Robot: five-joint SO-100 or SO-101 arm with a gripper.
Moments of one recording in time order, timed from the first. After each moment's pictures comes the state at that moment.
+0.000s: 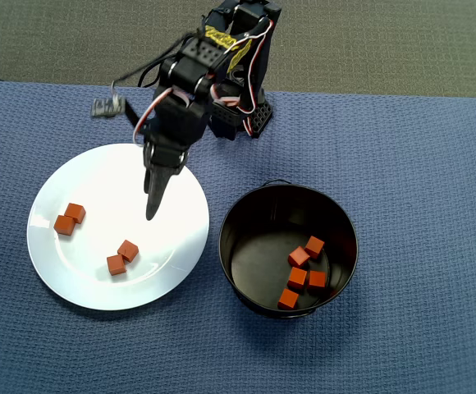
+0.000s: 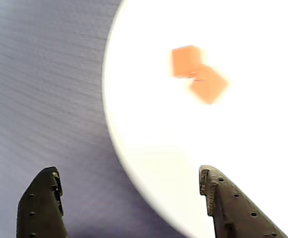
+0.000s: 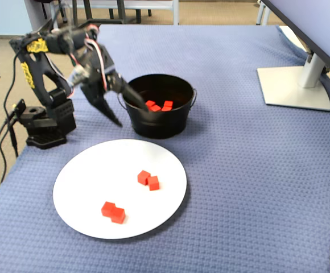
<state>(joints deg) 30.4 114.7 108.3 58.3 -41.2</state>
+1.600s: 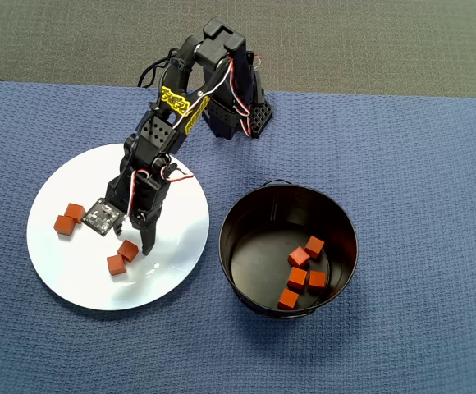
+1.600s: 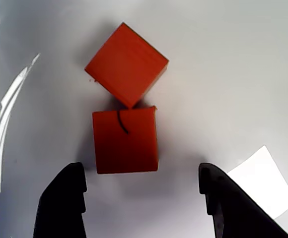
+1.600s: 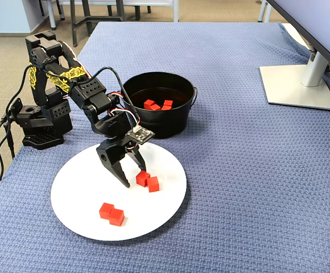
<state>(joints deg) 36.1 79.5 110.5 28.7 -96.5</state>
